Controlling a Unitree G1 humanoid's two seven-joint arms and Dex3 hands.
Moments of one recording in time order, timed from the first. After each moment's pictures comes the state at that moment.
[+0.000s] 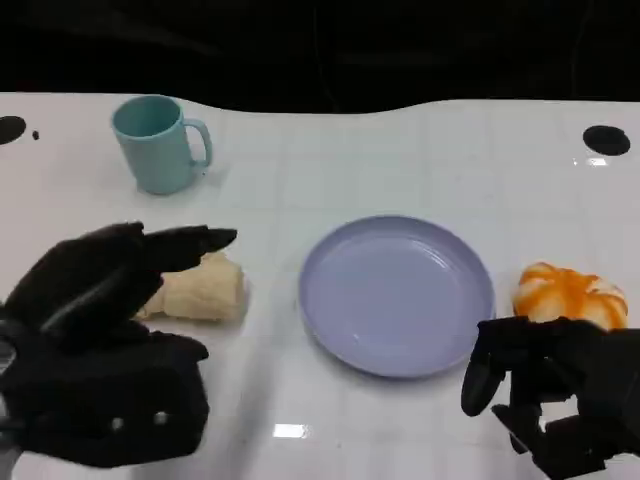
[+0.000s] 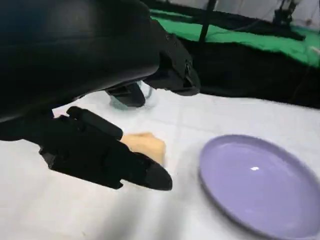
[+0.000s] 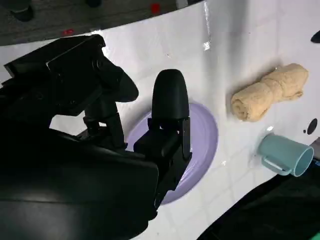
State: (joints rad) left arm -0.10 0.59 -0.20 -0.39 0.54 0.19 -0.33; right arm 0.10 -0.43 0.17 -0.65 -0.06 0.60 0.40
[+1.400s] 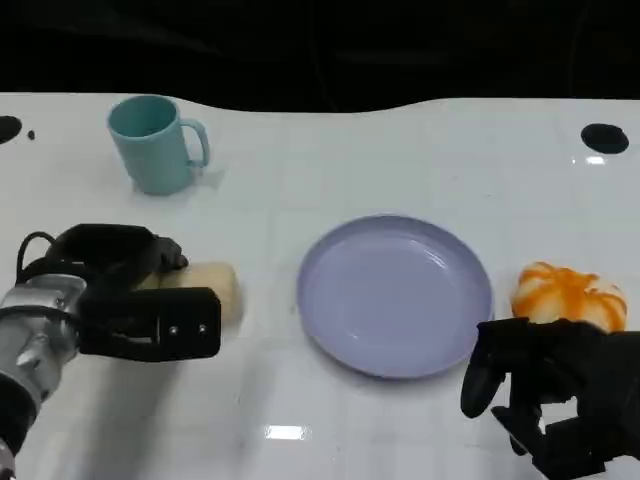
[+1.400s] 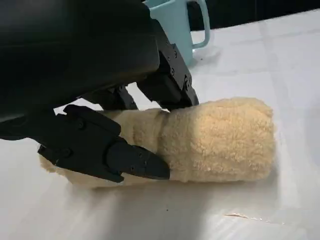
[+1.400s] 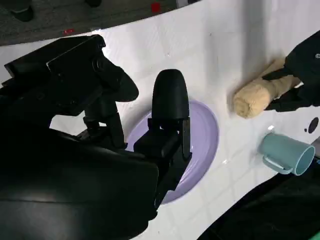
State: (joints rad) left arm -0.68 0.41 -0.48 0.93 0.74 -0.22 0.03; right arm 0.10 -0.44 0.17 -0.66 -0.06 0.60 0.39
